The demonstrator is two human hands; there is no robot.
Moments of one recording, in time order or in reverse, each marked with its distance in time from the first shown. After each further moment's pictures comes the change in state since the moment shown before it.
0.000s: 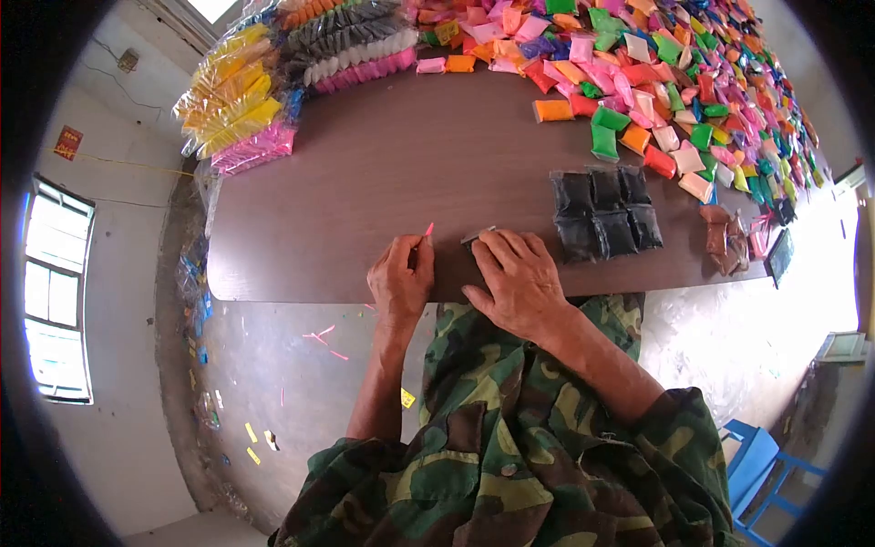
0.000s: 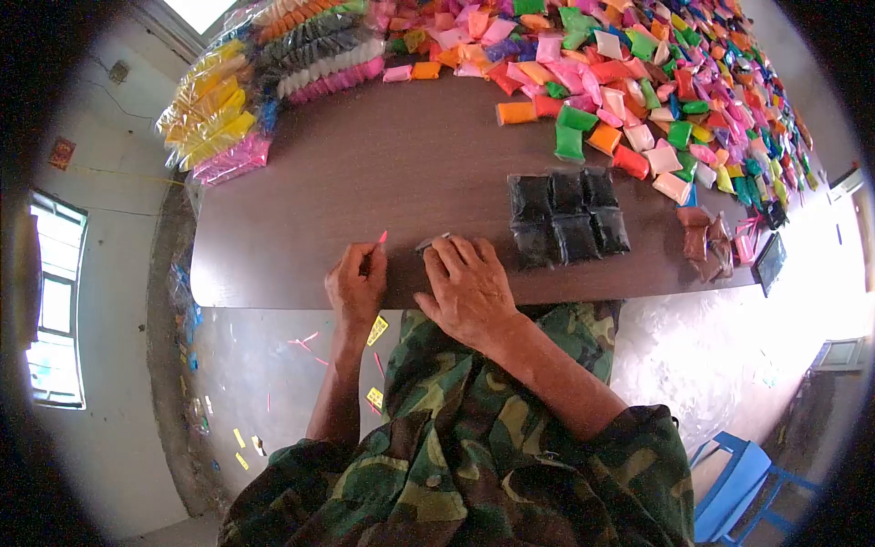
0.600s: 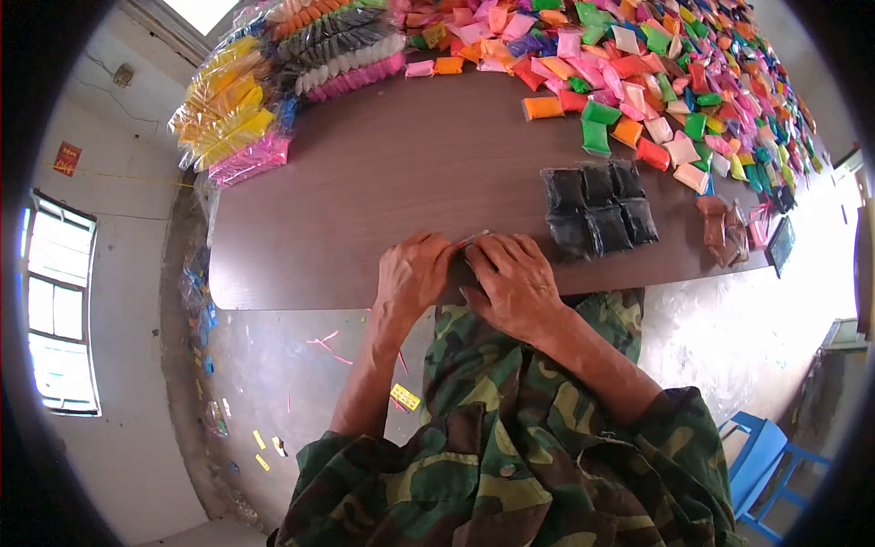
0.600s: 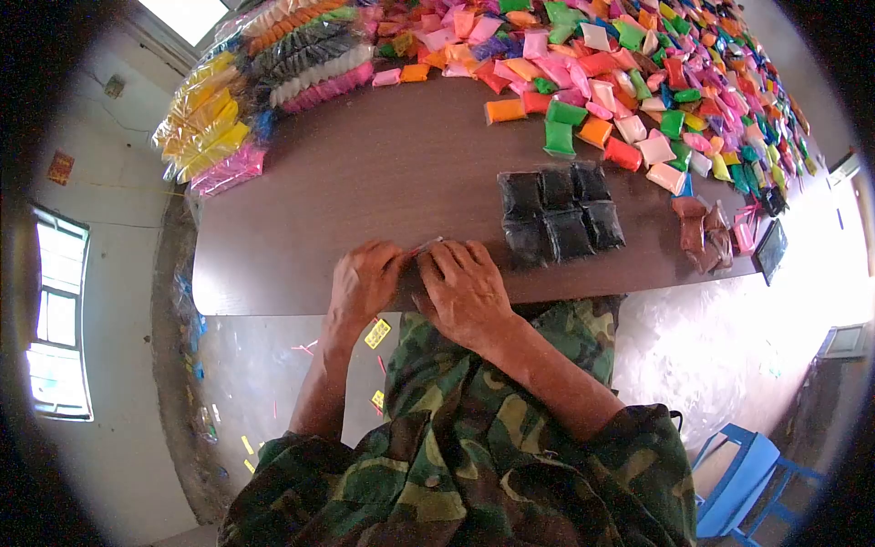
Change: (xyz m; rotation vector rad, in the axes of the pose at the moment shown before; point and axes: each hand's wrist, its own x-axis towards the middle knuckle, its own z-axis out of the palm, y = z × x) left_hand 0.030 0.028 -0.008 0.137 -0.471 0.235; right_hand -0.003 0.001 -0.003 0.089 0.148 -0.014
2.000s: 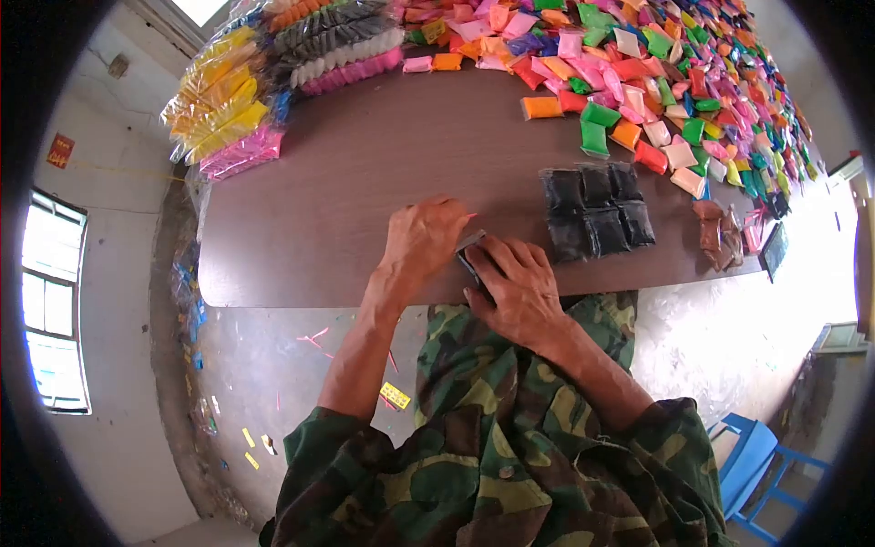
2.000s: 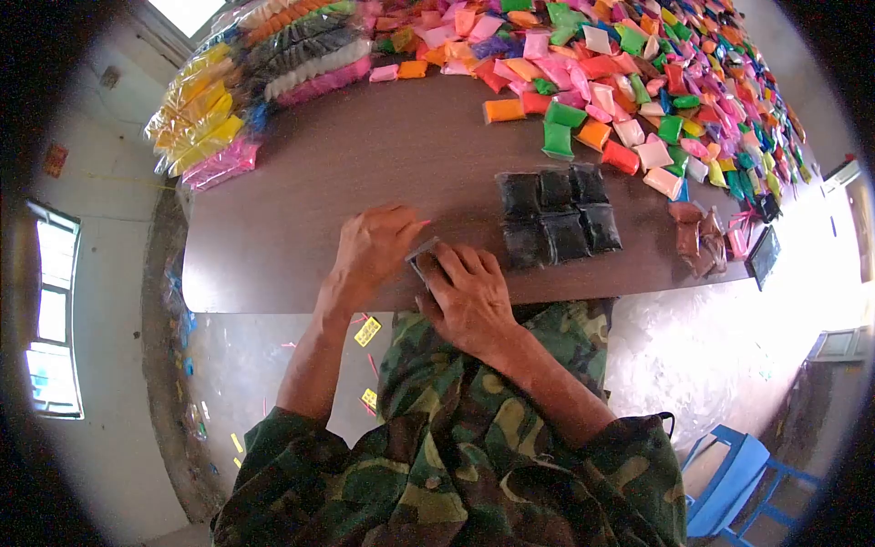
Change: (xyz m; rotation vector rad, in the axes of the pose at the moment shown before) left_hand 0.049 0.003 0.007 0.001 -0.052 0.097; right_hand -0.014 0.003 0.000 0.049 -0.041 0.078
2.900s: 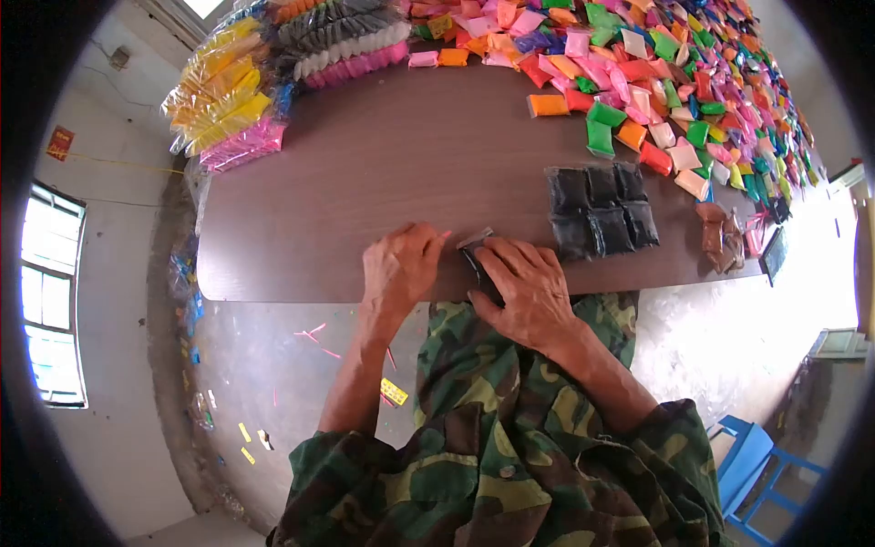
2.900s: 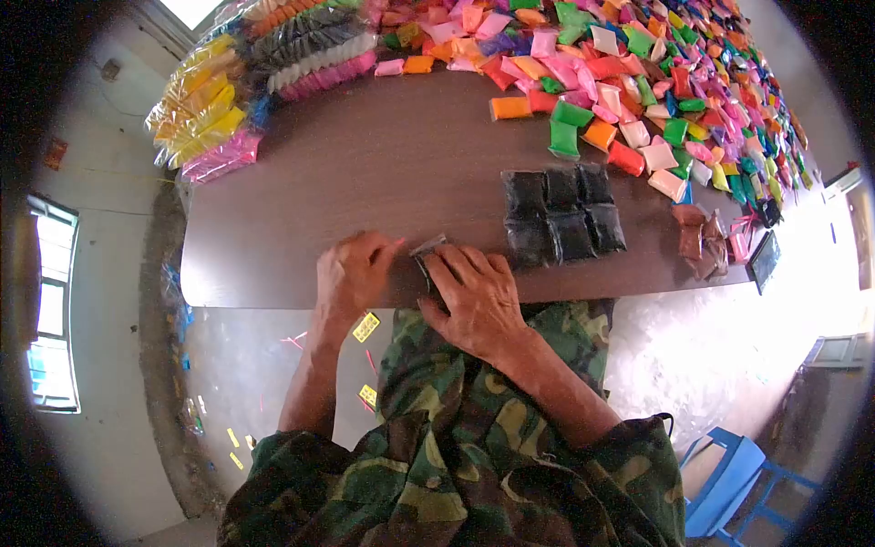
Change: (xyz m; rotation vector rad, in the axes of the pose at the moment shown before) left_hand -0.050 -0.001 -0.010 -0.028 0.135 -0.221; right_hand 0.002 -0.009 -0.014 0.004 -0.052 0.062
